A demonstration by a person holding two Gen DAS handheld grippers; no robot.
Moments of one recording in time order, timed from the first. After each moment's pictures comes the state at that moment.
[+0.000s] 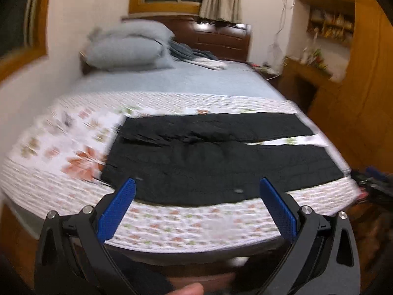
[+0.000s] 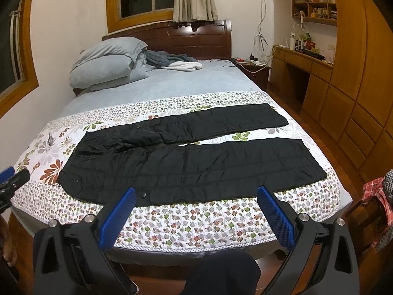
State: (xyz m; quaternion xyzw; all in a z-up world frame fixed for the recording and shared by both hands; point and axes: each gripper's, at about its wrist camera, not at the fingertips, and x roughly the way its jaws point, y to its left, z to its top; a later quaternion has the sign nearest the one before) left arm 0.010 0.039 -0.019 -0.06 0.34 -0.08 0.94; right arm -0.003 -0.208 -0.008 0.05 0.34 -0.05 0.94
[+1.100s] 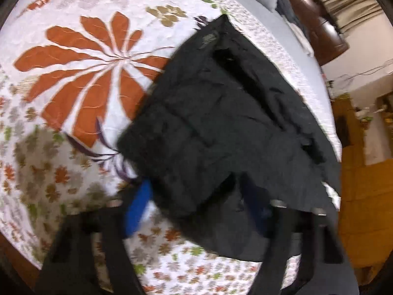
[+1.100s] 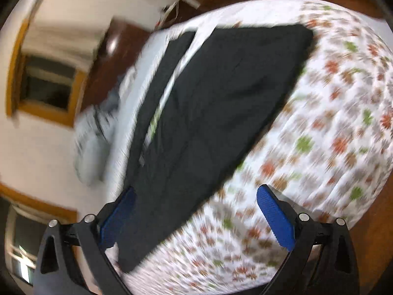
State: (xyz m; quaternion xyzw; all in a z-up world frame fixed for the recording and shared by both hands) left arm 0.227 0.253 -0.243 -0.33 0.52 0.03 0.79; right arm 0.076 -0.562 -0.238 0.57 0.31 -0.01 0.76
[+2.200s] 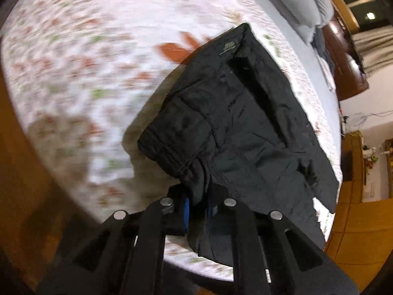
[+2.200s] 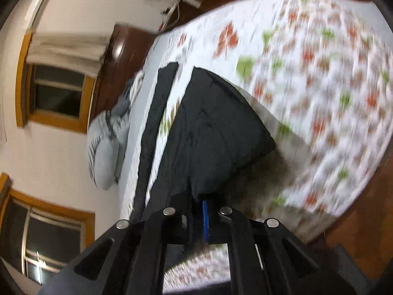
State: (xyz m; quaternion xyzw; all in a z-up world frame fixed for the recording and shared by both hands) left arm 0.119 0.362 -0.226 -0.40 0.52 0.11 0.75; right arm 0.086 -0.518 -0.239 0.53 0.36 0.02 0.77
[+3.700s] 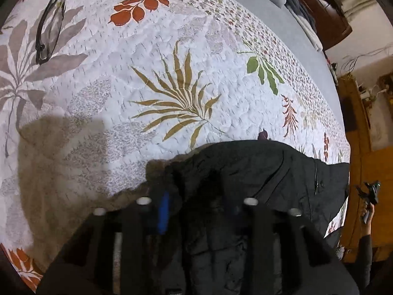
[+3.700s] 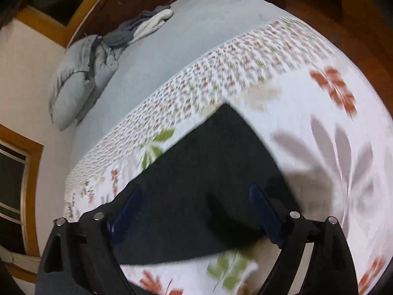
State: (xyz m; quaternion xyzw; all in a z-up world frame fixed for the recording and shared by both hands) left arm 0.437 0.455 -0.257 -0.27 0.58 -0.03 0.77; right arm 0.561 -0.506 -0.141 0.28 0.52 0.07 0.81
